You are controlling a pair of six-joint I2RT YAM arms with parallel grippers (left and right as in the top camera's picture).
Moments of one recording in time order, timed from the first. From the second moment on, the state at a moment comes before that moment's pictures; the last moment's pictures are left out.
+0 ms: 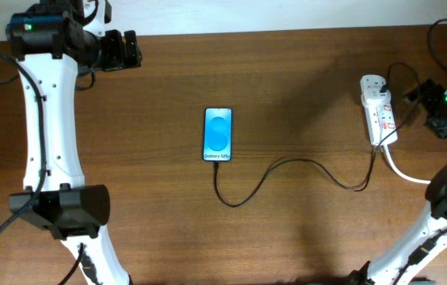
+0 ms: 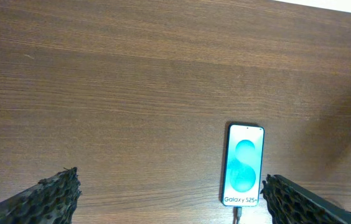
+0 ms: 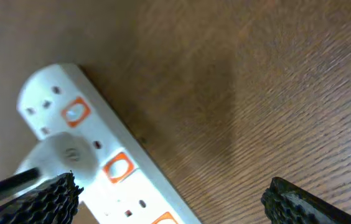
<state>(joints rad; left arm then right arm) 0.02 2.09 2.46 -1.43 0.18 -0.09 -0.60 2.21 1.78 -0.81 -0.33 0.29</state>
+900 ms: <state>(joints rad) 0.02 2.09 2.46 -1.43 0.18 -0.09 -0.53 2.28 1.78 -0.80 -0.20 0.26</state>
